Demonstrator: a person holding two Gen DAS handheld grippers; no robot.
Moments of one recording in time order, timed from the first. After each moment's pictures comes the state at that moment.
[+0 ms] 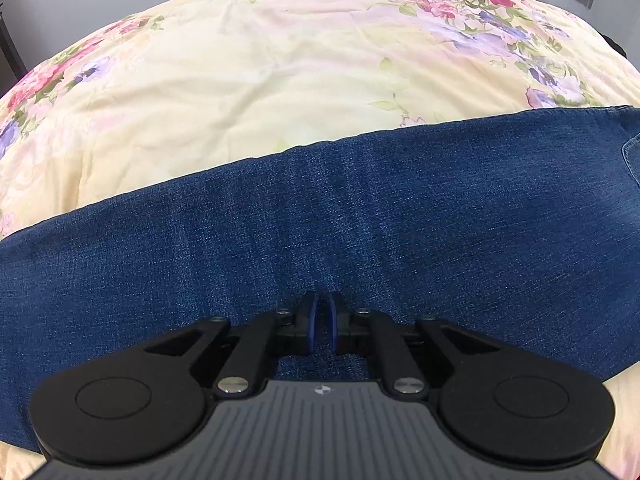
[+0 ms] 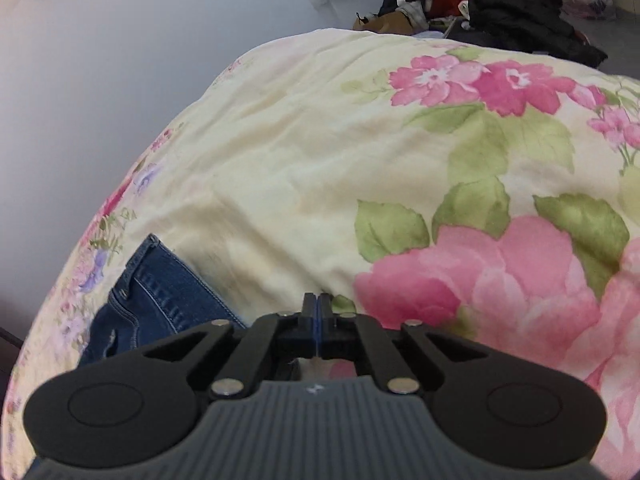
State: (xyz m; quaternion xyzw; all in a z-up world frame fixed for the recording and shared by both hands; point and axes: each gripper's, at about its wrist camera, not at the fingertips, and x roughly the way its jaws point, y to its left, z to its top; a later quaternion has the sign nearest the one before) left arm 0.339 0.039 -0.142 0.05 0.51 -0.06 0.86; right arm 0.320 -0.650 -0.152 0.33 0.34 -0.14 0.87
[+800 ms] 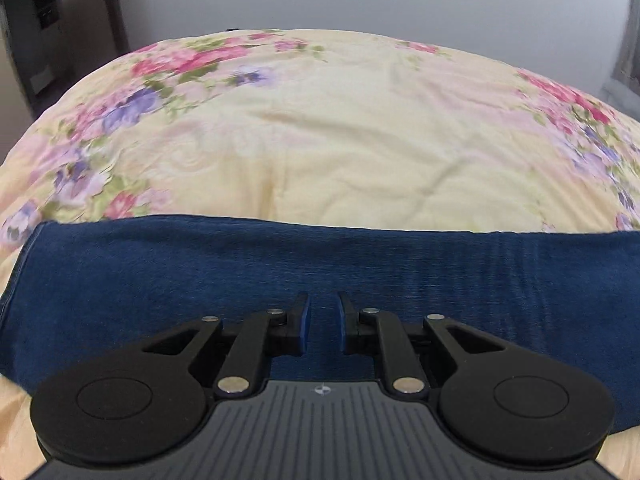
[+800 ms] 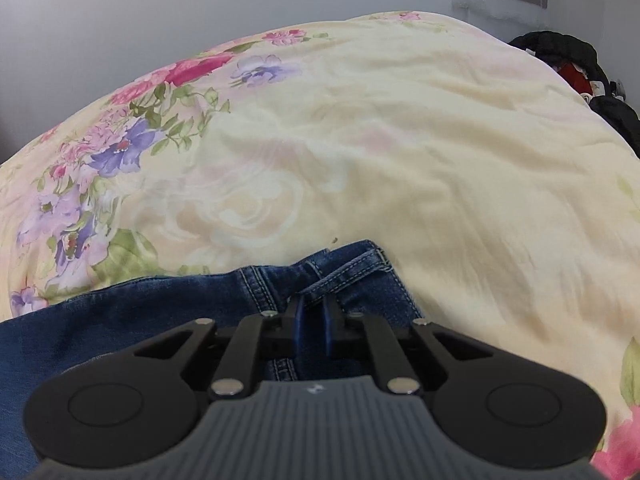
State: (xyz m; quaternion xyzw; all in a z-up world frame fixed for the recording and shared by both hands) left arm 0.320 0.174 -0.103 -0.05 0.45 0.06 0.89; right arm 0.484 -0.508 -0.153 0.09 0.44 -0.05 0.89
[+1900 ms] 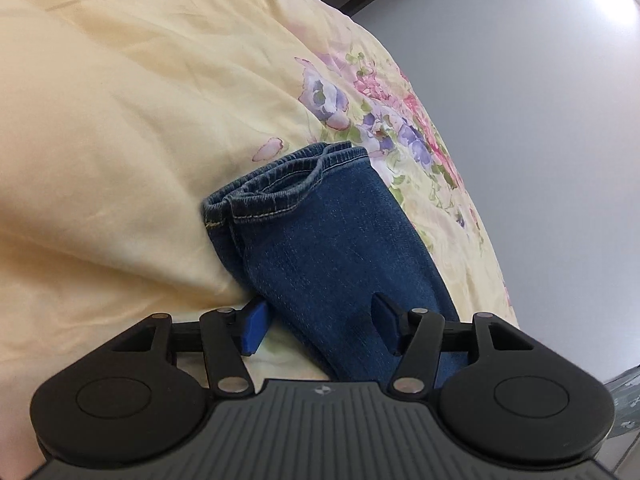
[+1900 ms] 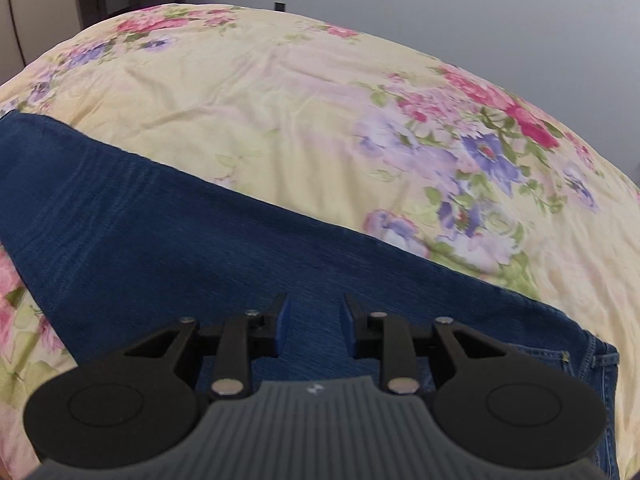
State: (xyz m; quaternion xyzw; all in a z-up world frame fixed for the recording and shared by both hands) left arm 0.182 0.426 -0.175 -0.50 0.27 0.17 0.81; right arm 0.409 -0.181 -0.081 -0.16 0.44 0.22 0.86
